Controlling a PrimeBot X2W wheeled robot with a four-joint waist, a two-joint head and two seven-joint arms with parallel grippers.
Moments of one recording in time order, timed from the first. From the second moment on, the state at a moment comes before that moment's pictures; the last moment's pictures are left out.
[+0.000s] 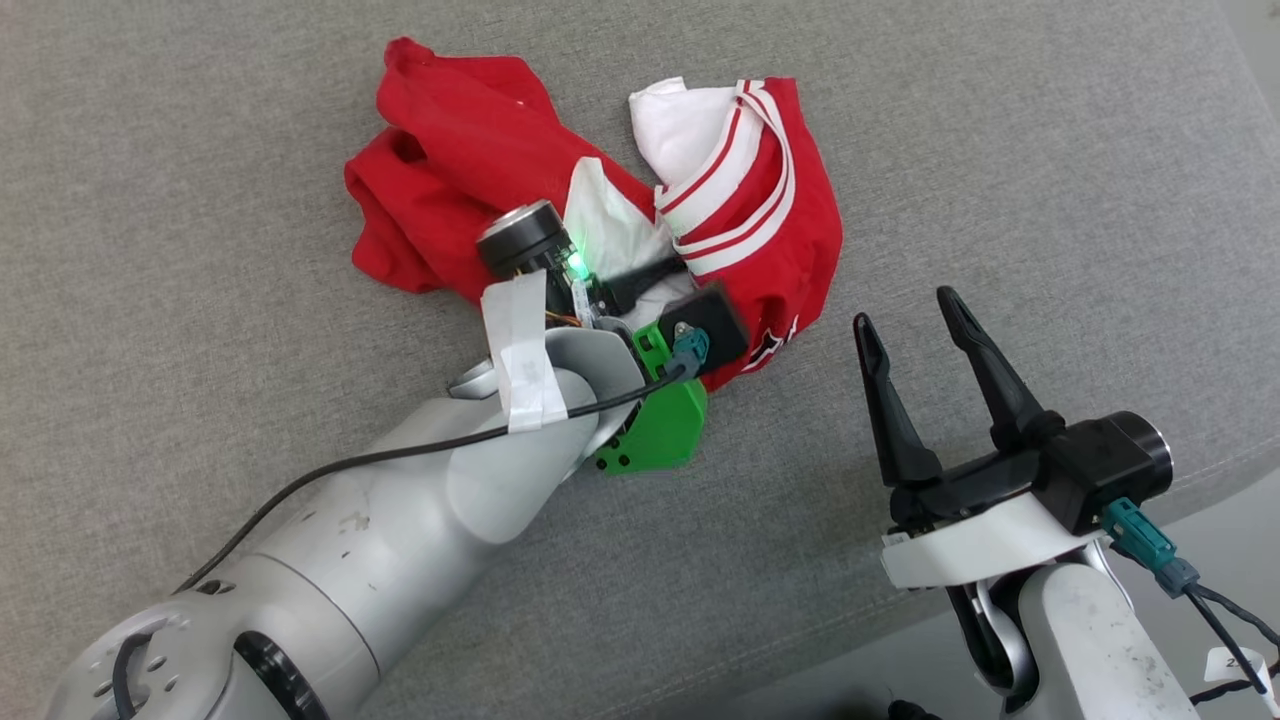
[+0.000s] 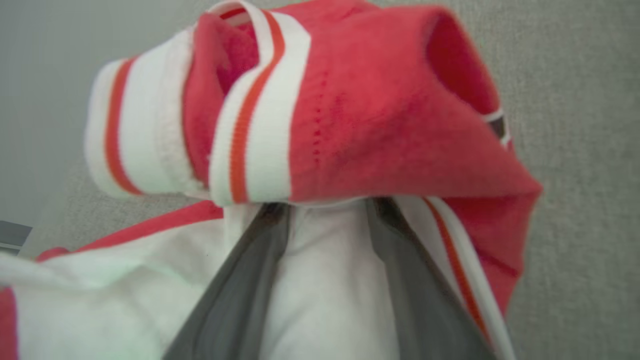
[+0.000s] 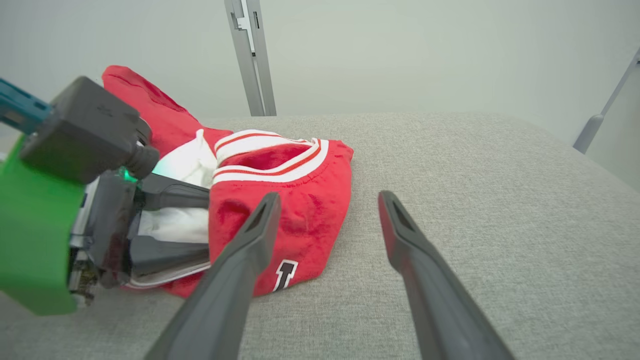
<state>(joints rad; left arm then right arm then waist) -1.04 0.06 -1.21 0.84 -0.27 -0.12 -0.02 -0.18 -0.05 0.16 0.02 0.10 0.13 -0.26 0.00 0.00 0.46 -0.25</state>
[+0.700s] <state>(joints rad) -1.42 0.05 -0.96 0.57 -0.74 -0.11 -0.21 -0.14 -0.05 0.21 0.04 0.12 0.13 -0.26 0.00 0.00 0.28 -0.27</state>
